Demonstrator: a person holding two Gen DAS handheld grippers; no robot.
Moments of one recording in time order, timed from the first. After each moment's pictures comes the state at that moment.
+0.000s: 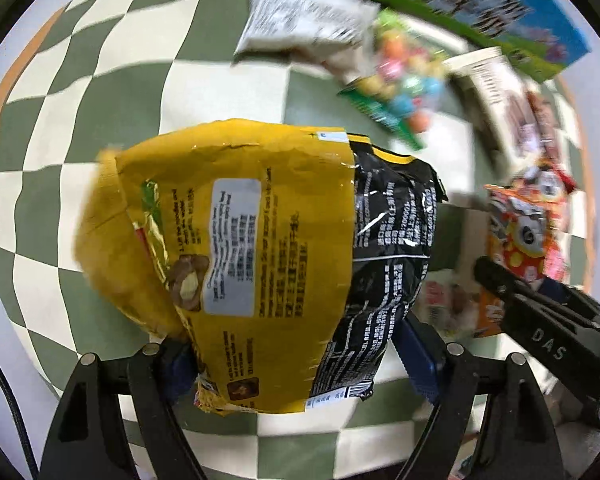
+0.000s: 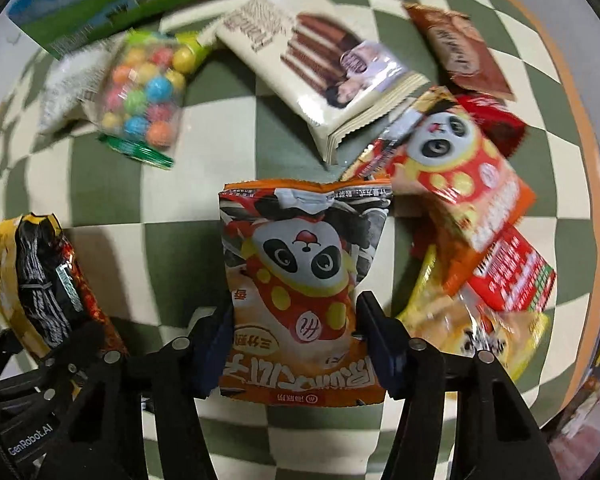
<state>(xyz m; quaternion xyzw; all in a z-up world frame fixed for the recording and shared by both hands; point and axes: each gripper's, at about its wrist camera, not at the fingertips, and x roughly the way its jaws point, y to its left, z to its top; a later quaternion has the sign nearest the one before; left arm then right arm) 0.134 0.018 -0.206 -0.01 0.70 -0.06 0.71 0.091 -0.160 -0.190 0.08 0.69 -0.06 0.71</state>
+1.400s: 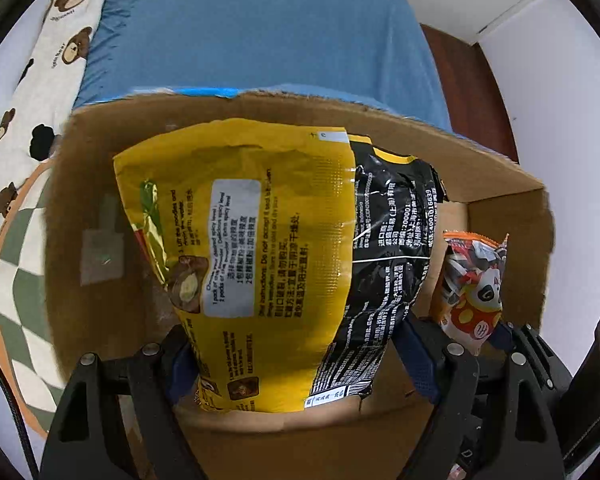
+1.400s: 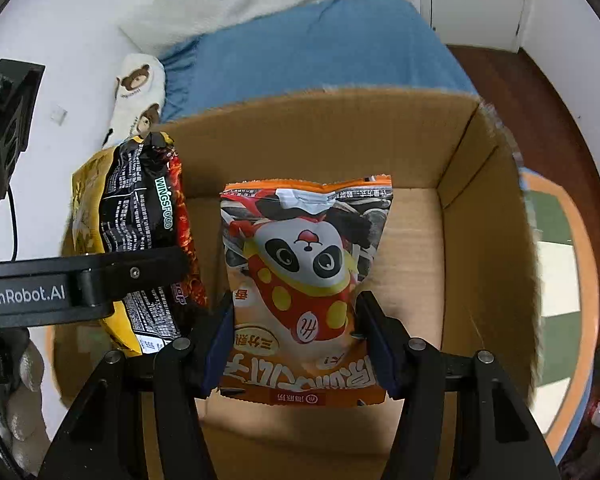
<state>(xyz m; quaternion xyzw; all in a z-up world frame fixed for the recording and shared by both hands) 0.529 -0.086 -0.173 -0.04 0.72 -0.08 0.69 0.437 -0.231 -0.096 0.11 0.62 0.04 0.78</state>
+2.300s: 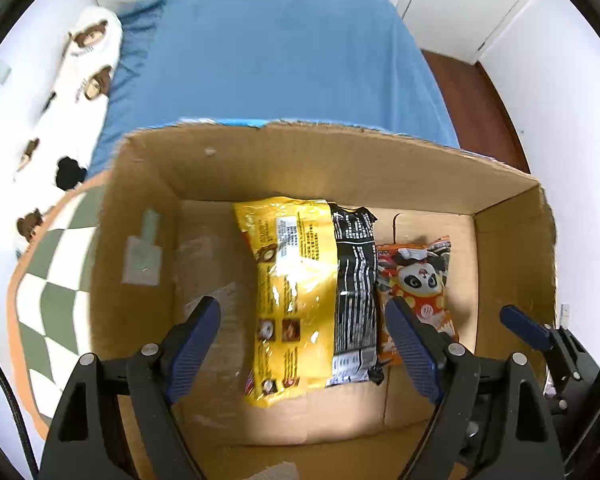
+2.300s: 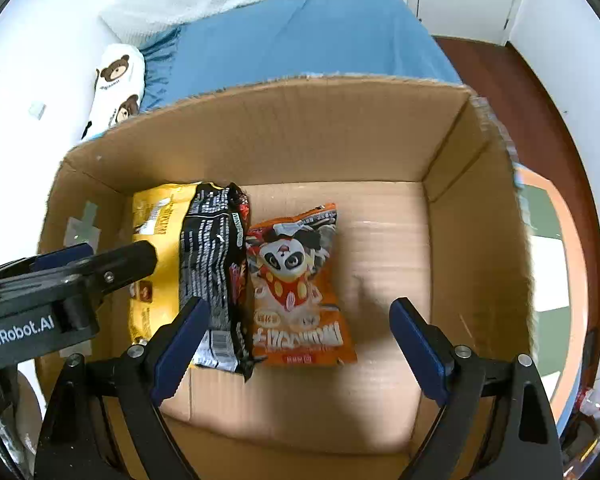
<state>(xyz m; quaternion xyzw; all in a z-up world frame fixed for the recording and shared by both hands) 0.469 -0.098 -0.126 0.00 0.64 -0.06 0.76 0.425 -0.228 -0.096 0.09 0.63 0.00 0.77</state>
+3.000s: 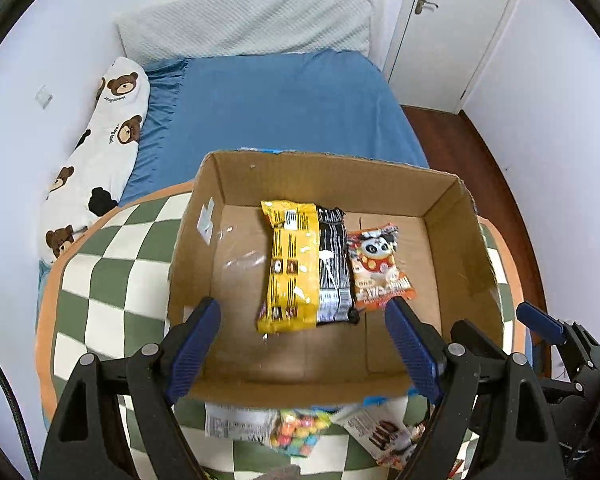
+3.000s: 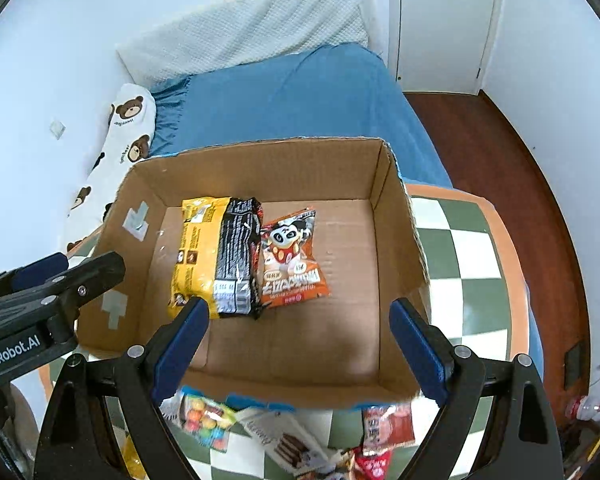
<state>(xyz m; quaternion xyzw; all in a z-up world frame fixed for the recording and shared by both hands) 0.361 -0.081 -0.032 0.00 0.55 -0.06 0.84 0.322 -0.222 0.010 0.07 0.54 -0.02 0.84</state>
